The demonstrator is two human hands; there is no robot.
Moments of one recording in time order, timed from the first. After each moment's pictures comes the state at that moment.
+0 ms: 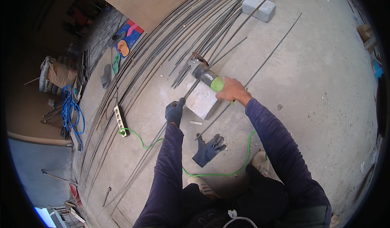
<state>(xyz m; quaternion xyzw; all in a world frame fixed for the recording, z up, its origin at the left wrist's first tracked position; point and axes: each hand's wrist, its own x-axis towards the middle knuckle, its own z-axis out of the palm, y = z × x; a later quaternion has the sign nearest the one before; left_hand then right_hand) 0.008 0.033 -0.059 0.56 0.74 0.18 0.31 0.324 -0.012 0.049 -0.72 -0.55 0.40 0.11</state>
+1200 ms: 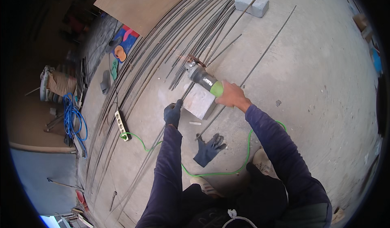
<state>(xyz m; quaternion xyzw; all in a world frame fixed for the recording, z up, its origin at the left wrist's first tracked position) 0.006 0.035 -0.063 0.56 0.74 0.20 0.32 0.325 -0.037 0.019 -0.73 -0.55 0.37 0.17</state>
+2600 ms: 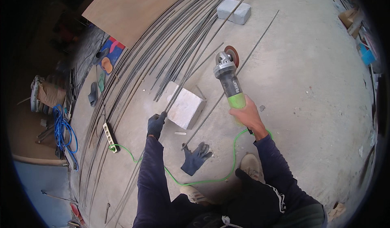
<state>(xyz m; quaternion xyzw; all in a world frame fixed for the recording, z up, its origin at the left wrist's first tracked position) 0.000 0.037 -0.045 0.58 0.70 0.17 0.38 0.391 -0.142 0.032 -0.72 -0.36 0.38 0.46</state>
